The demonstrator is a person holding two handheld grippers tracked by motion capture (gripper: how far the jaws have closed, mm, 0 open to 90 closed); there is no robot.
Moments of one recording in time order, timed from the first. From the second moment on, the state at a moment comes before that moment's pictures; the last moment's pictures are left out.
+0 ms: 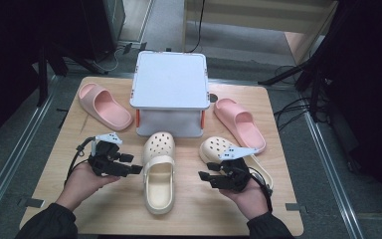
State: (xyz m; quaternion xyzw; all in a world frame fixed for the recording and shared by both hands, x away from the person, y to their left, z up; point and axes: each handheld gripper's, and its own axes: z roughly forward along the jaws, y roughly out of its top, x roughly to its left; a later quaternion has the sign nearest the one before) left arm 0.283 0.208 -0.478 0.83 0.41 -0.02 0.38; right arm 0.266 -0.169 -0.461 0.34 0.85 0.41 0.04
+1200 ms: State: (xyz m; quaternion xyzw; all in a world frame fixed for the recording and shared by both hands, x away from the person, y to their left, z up) left arm 0.302 0.208 -0.473 0.82 0.41 -0.01 0.39; right arm 0.259 -0.257 -0.467 0.42 0.81 0.40 0.08
